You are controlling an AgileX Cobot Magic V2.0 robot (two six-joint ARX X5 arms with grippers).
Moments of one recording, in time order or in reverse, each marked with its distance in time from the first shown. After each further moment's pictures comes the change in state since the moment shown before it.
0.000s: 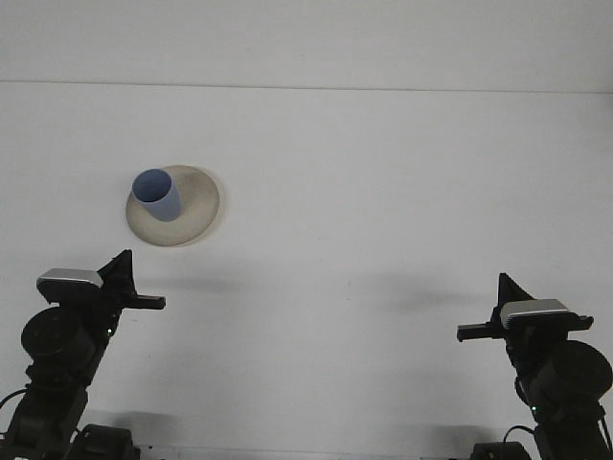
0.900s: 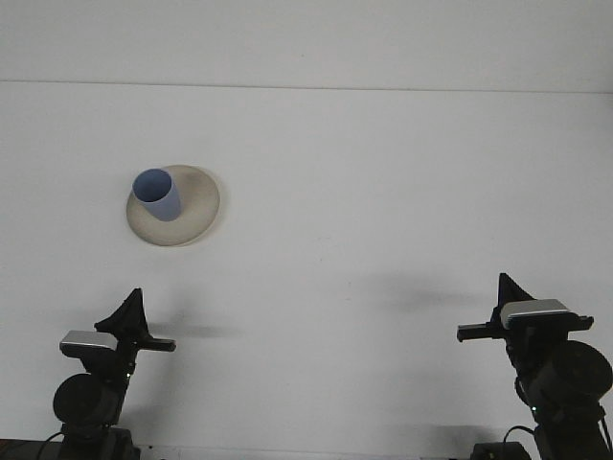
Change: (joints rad) left arm 0.001 -0.518 -0.568 0.242 0.000 0.003; right arm 0.000 0.000 0.000 0.000 0.000 0.000
